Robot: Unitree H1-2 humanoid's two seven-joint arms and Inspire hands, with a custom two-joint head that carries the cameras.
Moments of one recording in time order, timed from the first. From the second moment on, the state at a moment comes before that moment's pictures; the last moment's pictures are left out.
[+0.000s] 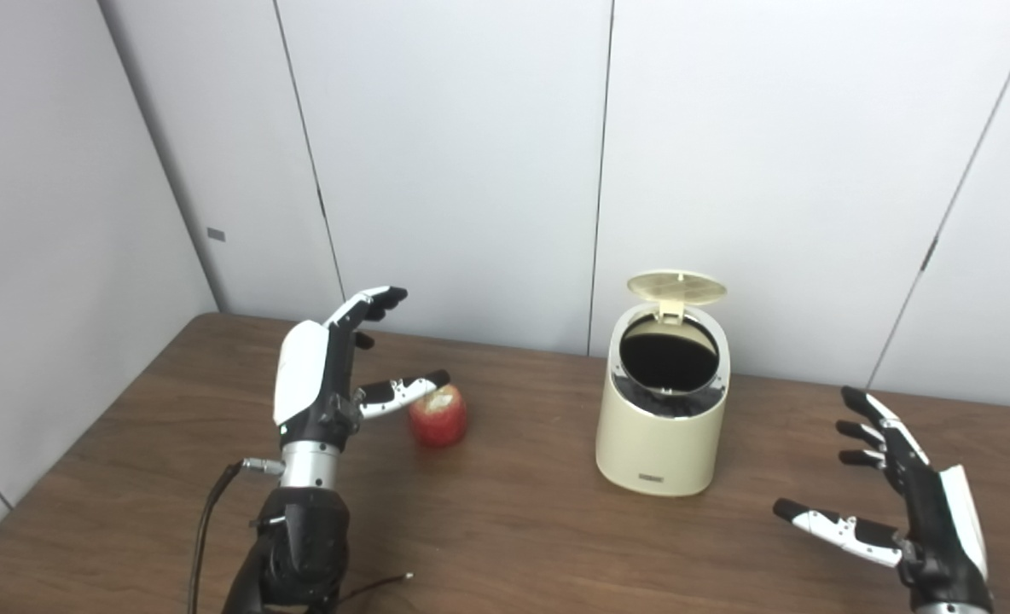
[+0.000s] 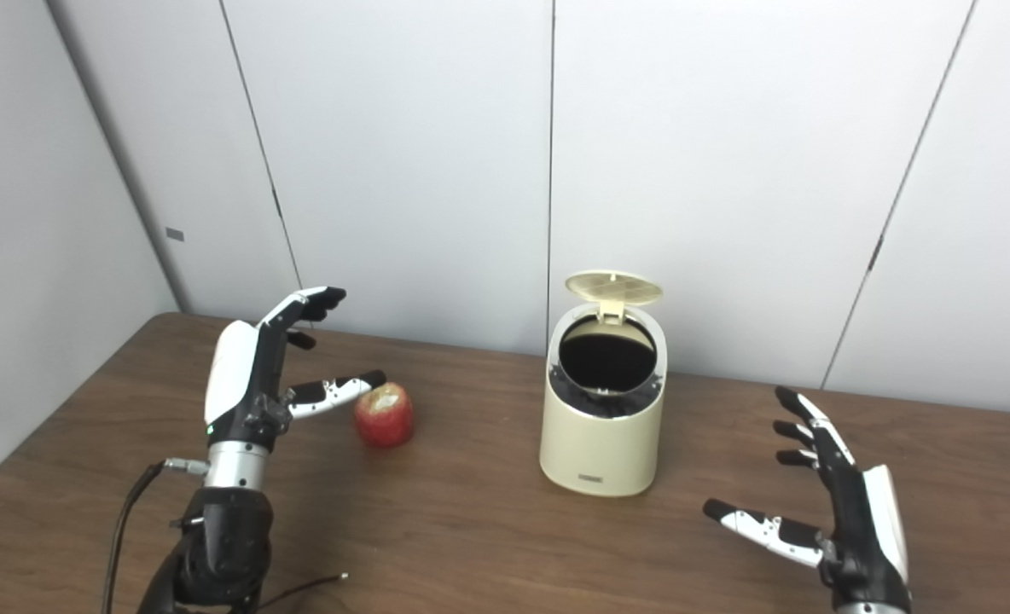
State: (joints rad) left arm -0.28 0.22 0.12 -0.04 0.63 0.00 0.24; right arm -0.23 -0.16 0.00 0.09 -0.34 -0.19 -0.16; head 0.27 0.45
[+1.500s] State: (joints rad) left arm -0.35 0.29 -0.07 0.38 0.66 0.08 0.32; right arm -0.20 -0.14 0.01 0.00 -0.36 -0.13 -0.15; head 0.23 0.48
